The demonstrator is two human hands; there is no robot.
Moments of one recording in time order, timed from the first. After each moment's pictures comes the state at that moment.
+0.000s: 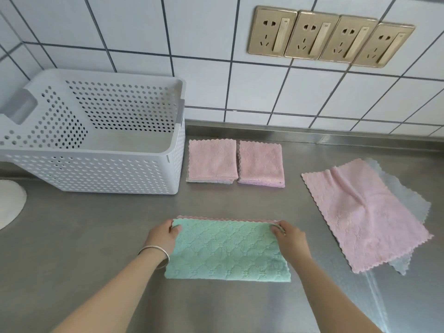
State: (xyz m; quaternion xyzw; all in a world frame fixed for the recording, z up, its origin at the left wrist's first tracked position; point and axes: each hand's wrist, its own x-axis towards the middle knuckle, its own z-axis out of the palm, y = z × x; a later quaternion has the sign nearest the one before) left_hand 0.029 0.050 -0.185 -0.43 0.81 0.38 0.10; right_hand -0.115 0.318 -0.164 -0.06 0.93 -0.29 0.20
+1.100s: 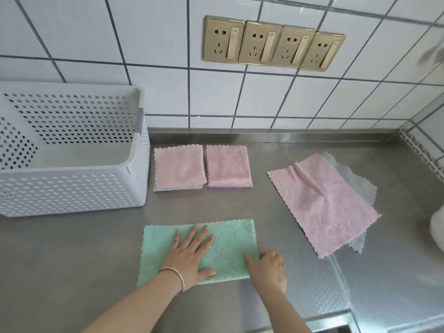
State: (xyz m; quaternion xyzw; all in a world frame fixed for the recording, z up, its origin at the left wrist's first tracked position) left_hand 0.006 0.136 -0.203 0.02 0.98 0.04 0.22; right_hand -0.054 0.332 -0.177 0.12 0.95 -0.16 0.23
